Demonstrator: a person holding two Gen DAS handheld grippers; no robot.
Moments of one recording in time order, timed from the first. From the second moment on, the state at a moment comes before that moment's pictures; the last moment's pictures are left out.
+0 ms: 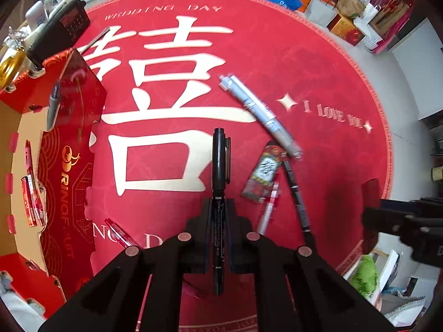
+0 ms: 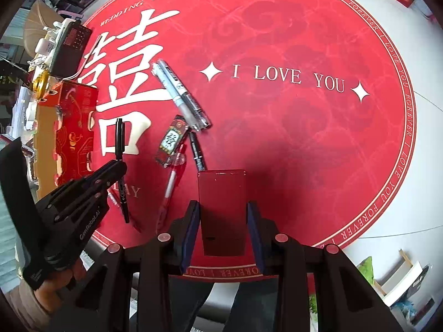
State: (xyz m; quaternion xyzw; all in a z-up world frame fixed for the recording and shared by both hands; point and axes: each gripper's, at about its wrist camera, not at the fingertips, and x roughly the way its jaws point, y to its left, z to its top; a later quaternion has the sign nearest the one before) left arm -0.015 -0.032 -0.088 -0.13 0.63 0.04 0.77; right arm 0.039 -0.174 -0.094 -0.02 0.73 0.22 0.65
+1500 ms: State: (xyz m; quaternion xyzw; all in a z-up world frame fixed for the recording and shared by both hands) left arm -0.146 0.161 0.070 -0.18 0.52 0.24 0.80; right arm -0.046 0.070 0.114 -0.15 0.59 0.41 0.68
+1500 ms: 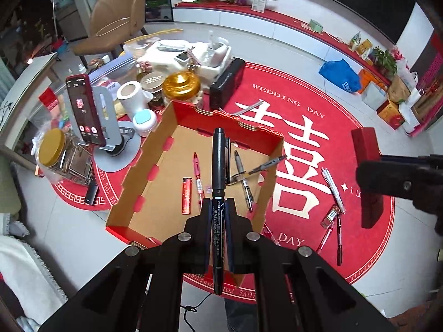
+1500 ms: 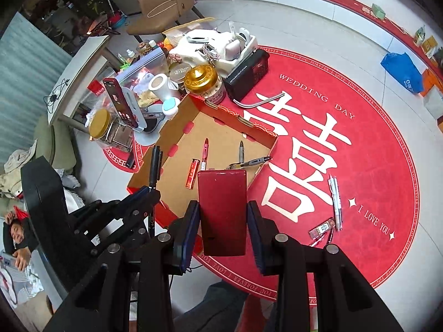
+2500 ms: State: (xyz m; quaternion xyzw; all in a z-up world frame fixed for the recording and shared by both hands) left arm -0.146 0.202 0.050 -0.21 0.52 0.26 0.79; right arm -0.040 0.108 0.097 -0.18 0.60 0.40 0.67
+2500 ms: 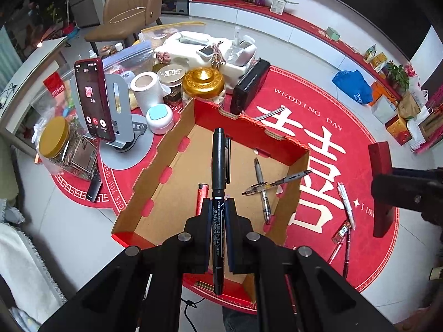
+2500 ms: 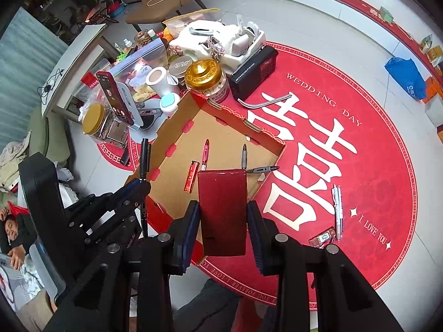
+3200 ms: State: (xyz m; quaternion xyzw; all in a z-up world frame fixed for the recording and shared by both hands) left arm -0.140 0.224 -0.015 -0.22 0.55 0.27 0.76; right arm -0.036 0.119 0.009 -0.15 0.66 0.39 0.63
